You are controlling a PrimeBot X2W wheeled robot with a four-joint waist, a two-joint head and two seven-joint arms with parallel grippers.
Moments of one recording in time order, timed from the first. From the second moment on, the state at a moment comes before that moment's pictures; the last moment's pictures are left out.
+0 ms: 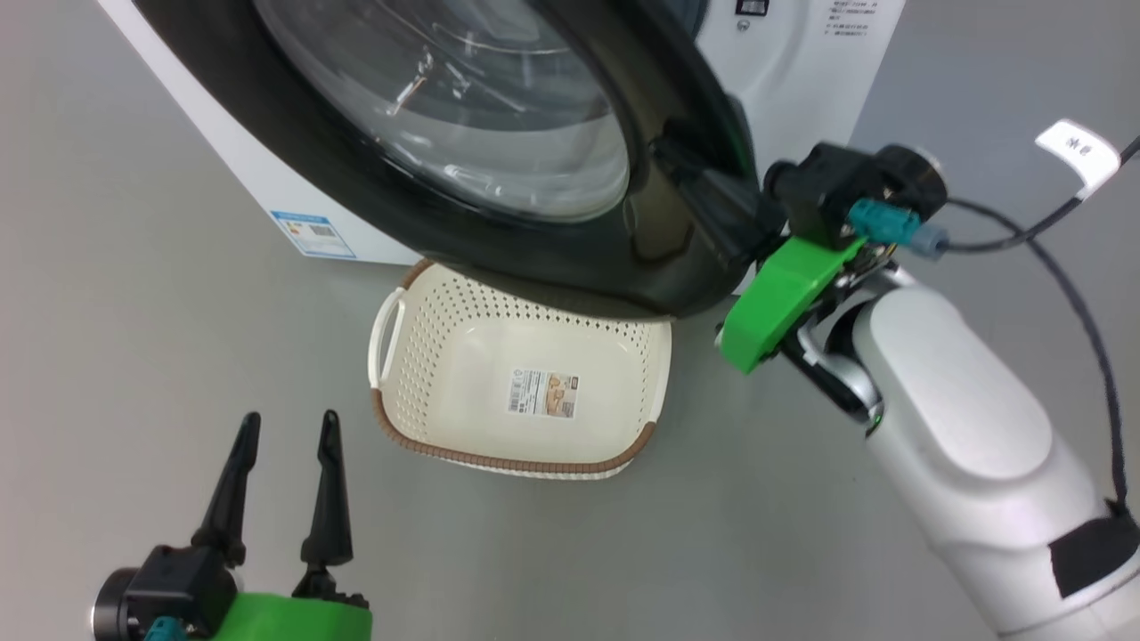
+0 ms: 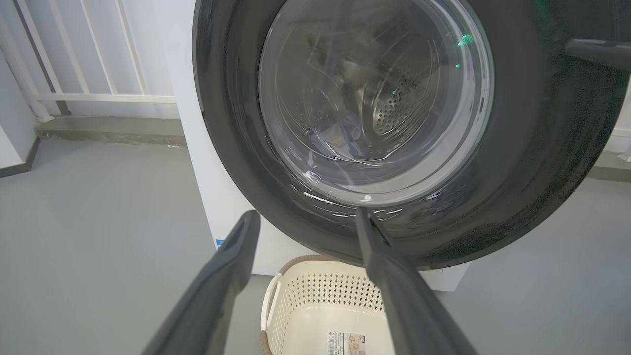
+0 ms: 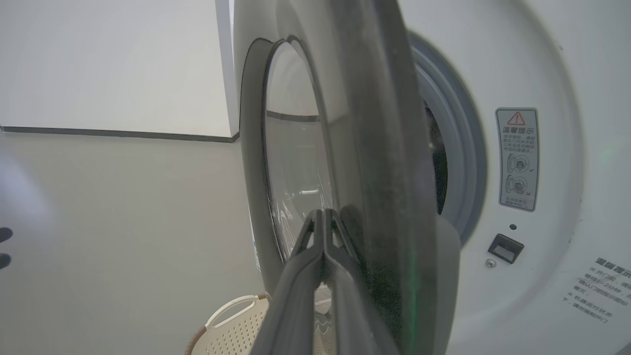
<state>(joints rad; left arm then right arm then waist) -0.04 0.05 -0.13 0.01 -0.24 0.00 -0.25 -0.79 -0.20 0.49 0.34 0.33 0.13 -0.04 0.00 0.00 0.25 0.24</state>
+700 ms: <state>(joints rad) -0.16 0.04 -0.18 0.00 -0.24 -0.01 -0.25 -1.17 -0.25 0.44 0.70 0.36 0.13 -0.16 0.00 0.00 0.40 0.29</state>
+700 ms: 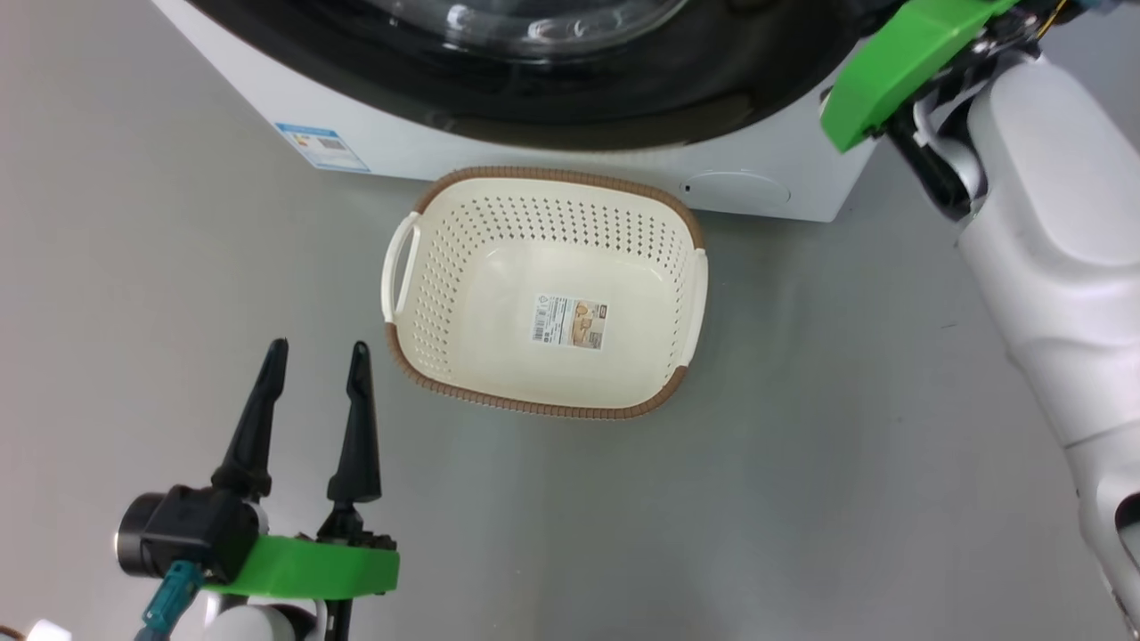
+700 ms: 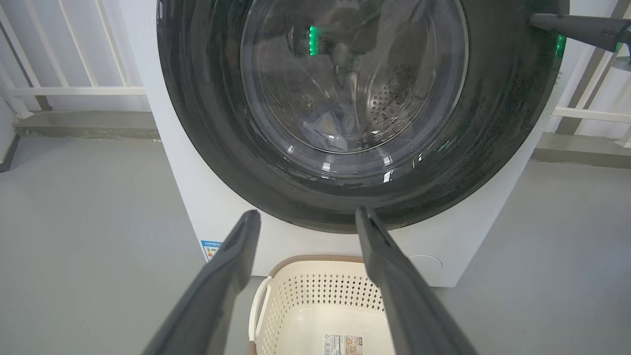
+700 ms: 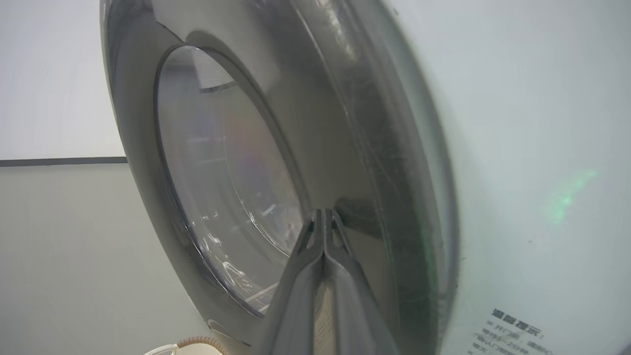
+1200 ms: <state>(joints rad) -0.18 0.03 -0.19 0.00 -0.25 0.00 -0.25 -1.25 -0.24 0.50 0.84 0.38 0.14 -0.24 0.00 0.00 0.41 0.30</state>
